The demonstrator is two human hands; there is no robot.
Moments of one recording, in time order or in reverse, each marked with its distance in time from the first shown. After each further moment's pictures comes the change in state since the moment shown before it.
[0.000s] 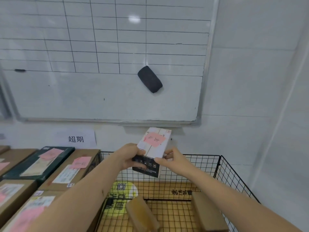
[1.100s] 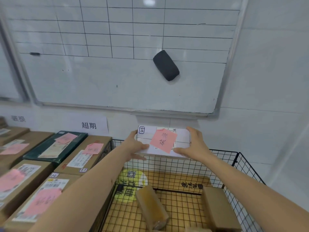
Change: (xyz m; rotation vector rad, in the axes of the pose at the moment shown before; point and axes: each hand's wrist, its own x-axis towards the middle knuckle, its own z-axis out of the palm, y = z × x) left_hand 0.022 -0.019 -0.033 0.079 0.197 0.071; right_hand 0.047 0.018 -0.015 -0.149 0.166 -0.094
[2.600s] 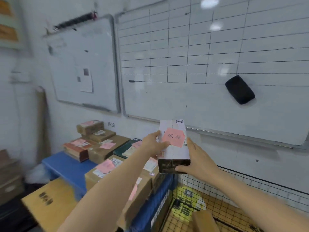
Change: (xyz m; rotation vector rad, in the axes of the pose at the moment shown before) left_hand -0.102 0.021 -0.129 0.433 0.482 0.163; right_hand -0.027 -0.147 0.114 -0.163 -0.184 -0.695
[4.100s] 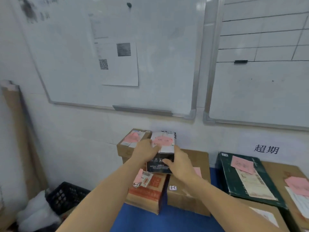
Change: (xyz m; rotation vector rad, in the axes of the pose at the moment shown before) left_hand 0.375 -0.351 -0.362 0.384 -0.122 0.147; right_hand 0.432 -0.246 0.424 0.212 0.119 0.489
